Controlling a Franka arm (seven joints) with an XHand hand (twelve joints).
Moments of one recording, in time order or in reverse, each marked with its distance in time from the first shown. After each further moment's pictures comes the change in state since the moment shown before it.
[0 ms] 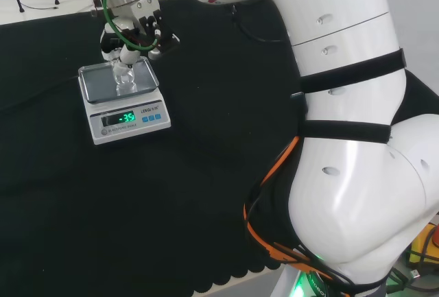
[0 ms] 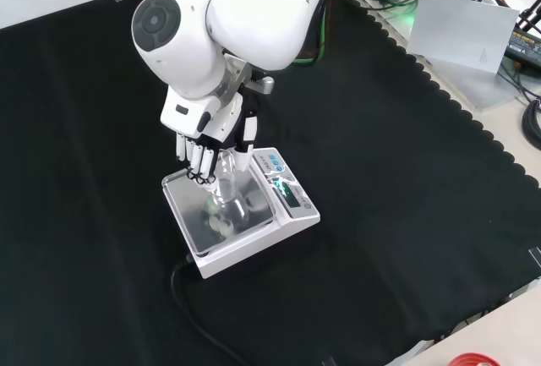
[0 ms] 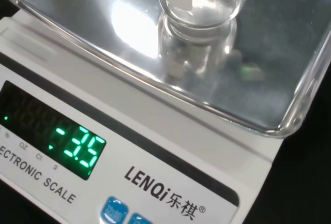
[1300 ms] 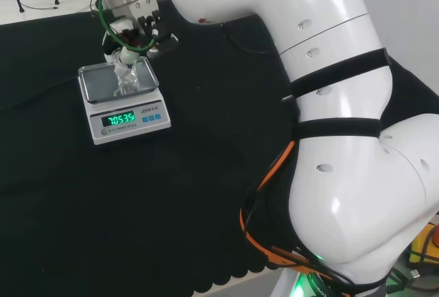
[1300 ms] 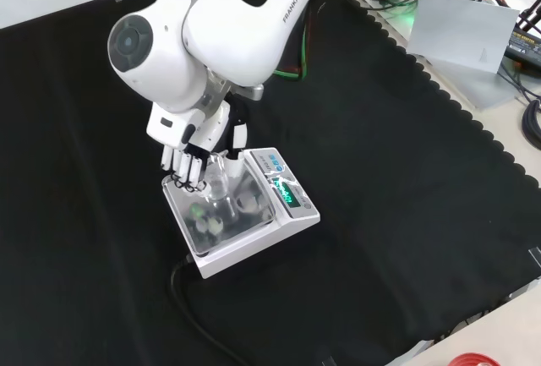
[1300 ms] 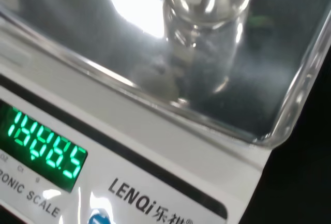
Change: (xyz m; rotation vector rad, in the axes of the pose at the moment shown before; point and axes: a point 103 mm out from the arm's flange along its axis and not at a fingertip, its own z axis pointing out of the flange) arm -0.011 0.017 0.000 0.061 0.031 0.015
